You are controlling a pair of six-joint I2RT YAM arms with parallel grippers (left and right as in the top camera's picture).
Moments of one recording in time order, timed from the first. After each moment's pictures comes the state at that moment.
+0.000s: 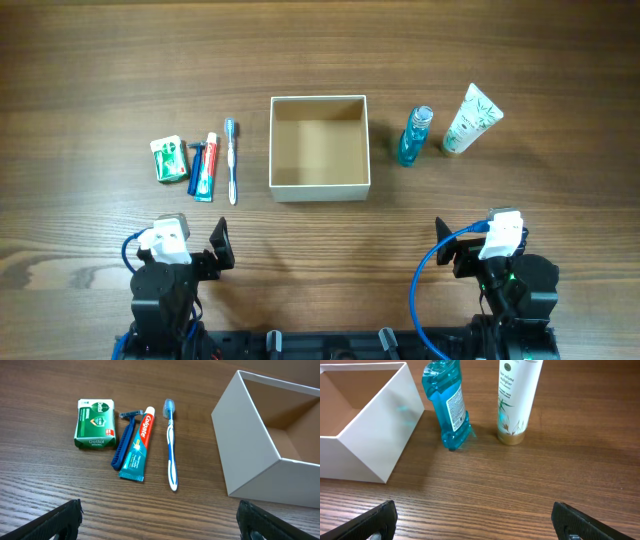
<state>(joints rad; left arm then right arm) -0.04 0.01 0.18 -0.63 0.00 -0.23 -0.05 0.04 0.17 -0.59 -0.20 -0.03</state>
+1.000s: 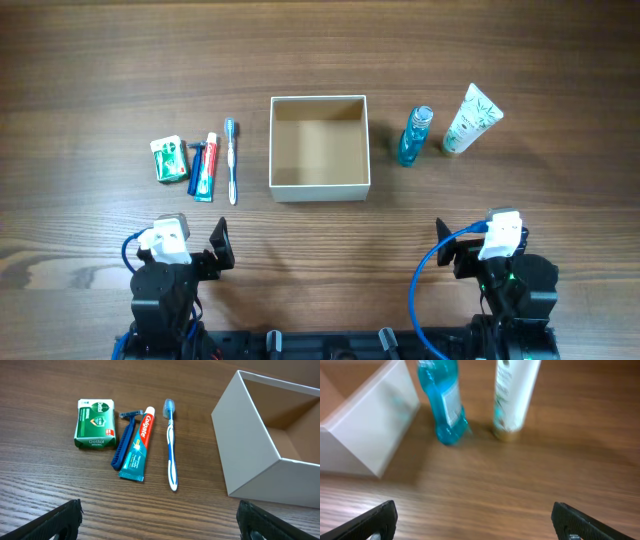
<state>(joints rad) -0.04 0.01 0.18 -0.63 0.00 -0.23 -0.05 0.04 0.17 -0.62 -0.16 -0.09</state>
